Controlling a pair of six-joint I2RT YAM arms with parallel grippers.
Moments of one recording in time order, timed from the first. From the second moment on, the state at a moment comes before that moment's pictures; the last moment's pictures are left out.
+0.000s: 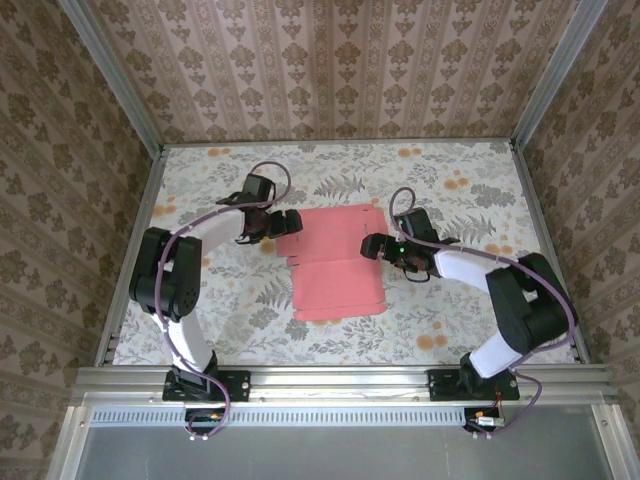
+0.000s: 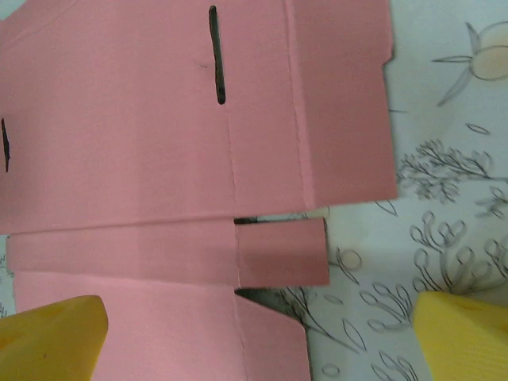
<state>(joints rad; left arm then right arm) -0.38 1.81 1.16 -0.41 0.19 -0.50 0.35 1.62 0.78 -0.09 -0.24 0.62</state>
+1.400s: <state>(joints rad) -0.37 1.91 1.20 -0.37 0.24 -0.48 0.32 1.84 0.99 0.00 -0.32 0.60</state>
